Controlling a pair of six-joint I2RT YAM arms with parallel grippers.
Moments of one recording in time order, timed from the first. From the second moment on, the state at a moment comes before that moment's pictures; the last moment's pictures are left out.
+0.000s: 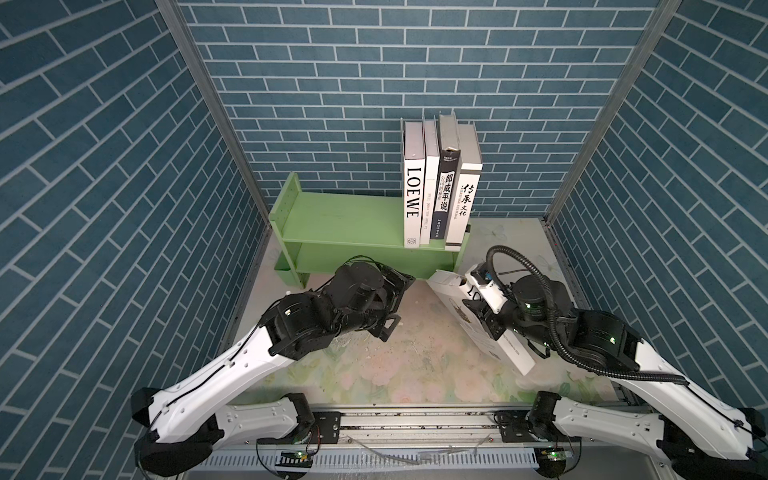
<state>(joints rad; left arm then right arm) -0.99 1.11 1.37 -0.84 -0.07 -1.87 1.10 0.94 1.24 -0.89 0.28 -0.06</state>
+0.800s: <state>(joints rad) -0.77 1.19 1.13 -0.57 0.30 -2.03 1.38 1.13 1.21 -0.80 0.55 -0.37</state>
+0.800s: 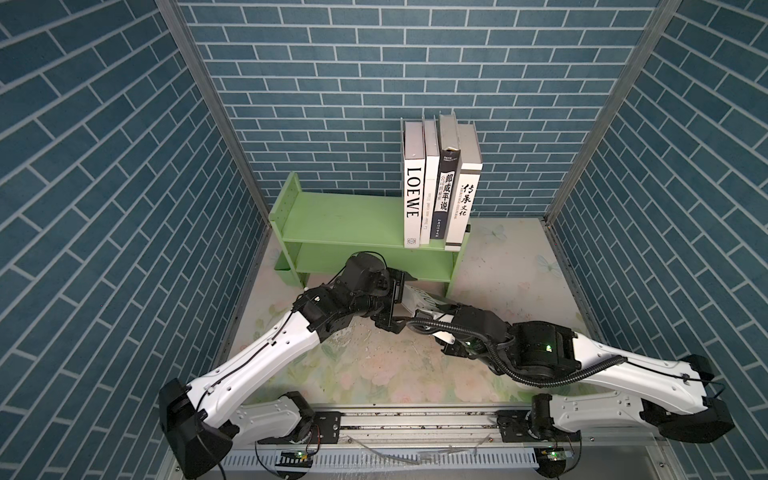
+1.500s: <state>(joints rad) -0.75 1.22 1.14 -0.57 0.47 -1.95 1.39 1.13 1.24 -0.73 0.54 -0.42</state>
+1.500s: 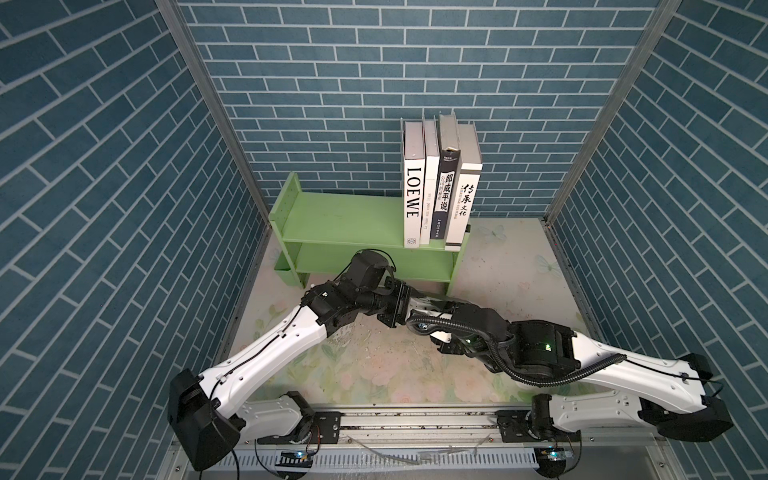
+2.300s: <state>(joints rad) -0.57 1.24 1.98 -1.65 0.30 -0.86 1.38 0.99 1.35 -0.73 0.63 -0.07</state>
